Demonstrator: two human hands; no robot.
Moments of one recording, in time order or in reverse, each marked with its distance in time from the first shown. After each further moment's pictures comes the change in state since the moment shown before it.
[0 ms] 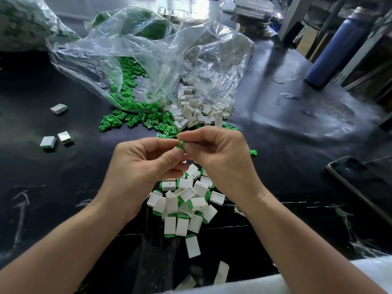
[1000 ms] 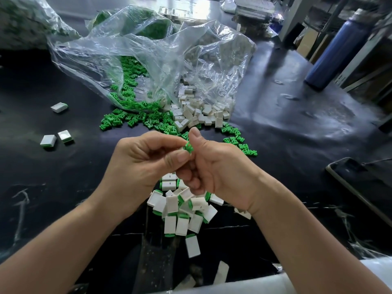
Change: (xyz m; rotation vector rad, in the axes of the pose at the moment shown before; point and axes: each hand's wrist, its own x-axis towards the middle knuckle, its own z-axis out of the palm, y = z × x) left_hand 0.000 0.004 -0.003 0.049 -0.172 0.213; right_hand 0.000 -0.017 -0.006 0.464 -0.562 0.584
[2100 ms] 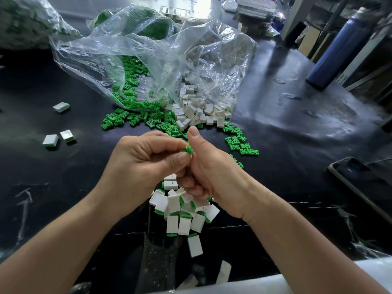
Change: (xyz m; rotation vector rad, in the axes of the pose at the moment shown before) left_hand 0.000 0.003 -0.003 0.127 0.011 -0.015; right_hand 0.004 0.013 0.008 -0.175 0.098 0.043
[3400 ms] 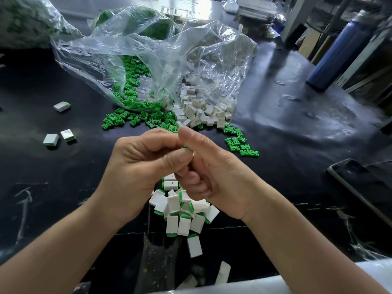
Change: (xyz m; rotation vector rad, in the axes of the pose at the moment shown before) left_hand -0.006 -0.001 -0.001 -0.215 -0.039 0.080; right_hand -0.006 -0.012 0.003 0.212 -0.106 -0.043
